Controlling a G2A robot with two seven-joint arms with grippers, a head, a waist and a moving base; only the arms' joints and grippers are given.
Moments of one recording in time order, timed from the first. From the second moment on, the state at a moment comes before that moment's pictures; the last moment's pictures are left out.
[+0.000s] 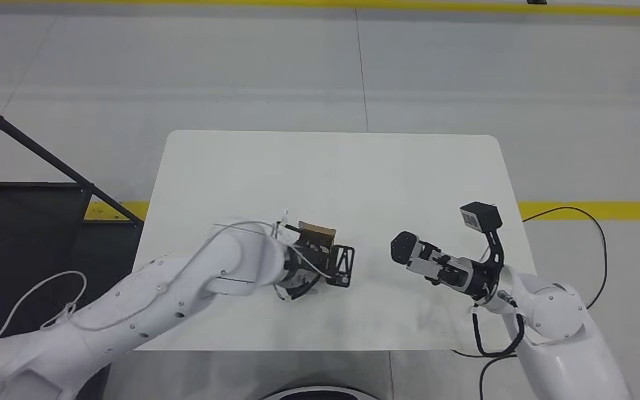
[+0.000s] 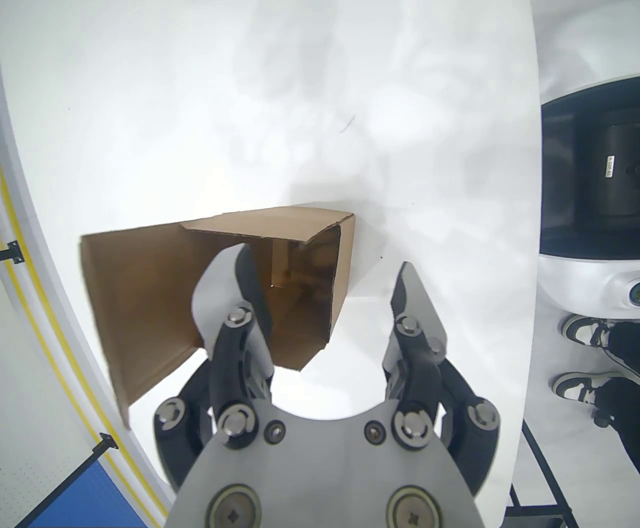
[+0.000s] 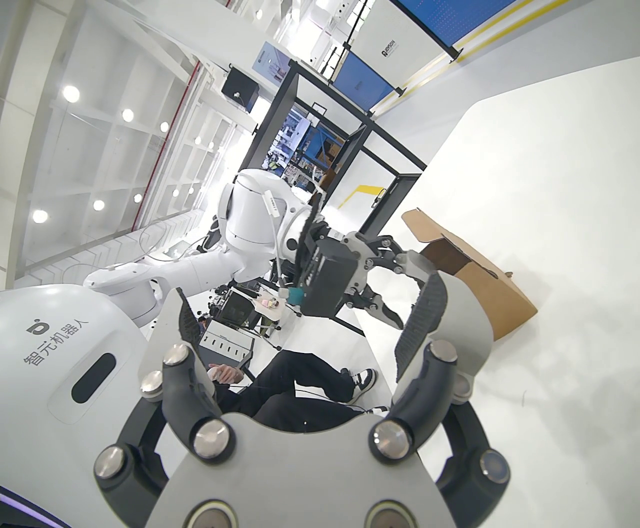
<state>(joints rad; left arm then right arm) 0.66 -0.89 -0.62 -1.93 0.91 -0.74 -1.03 -1.34 -1.00 1.43 -1.81 0.32 -0.51 0.95</state>
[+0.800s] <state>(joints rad) 1.12 -0.72 -1.18 -2.08 0.87 -0.93 -0.58 -1.44 -1.00 1.44 -1.96 -0.16 -0.65 0.72</state>
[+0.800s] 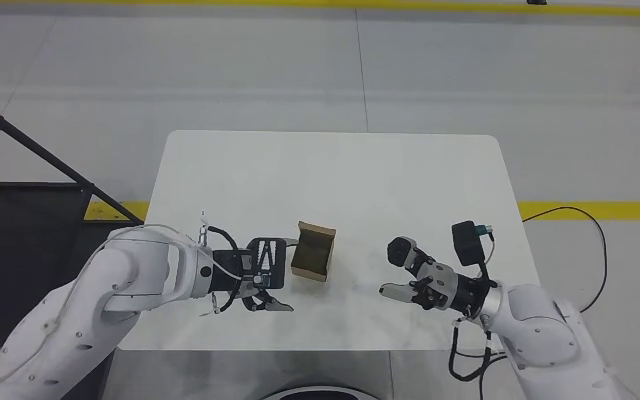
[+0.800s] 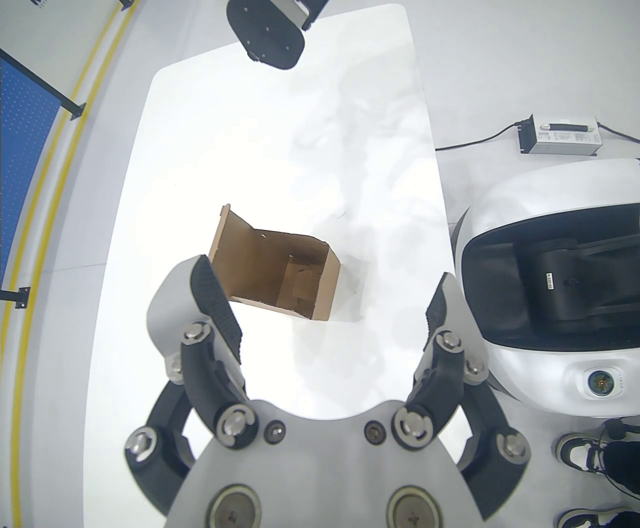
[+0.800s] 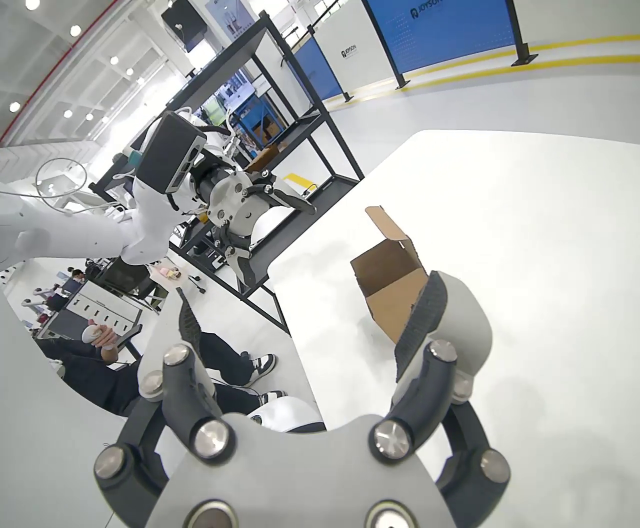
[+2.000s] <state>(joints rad) 1.25 -0.72 -1.31 -1.88 0.88 -1.01 -0.17 -1.43 -1.03 1.32 -1.97 -0.77 -0.61 0.44</state>
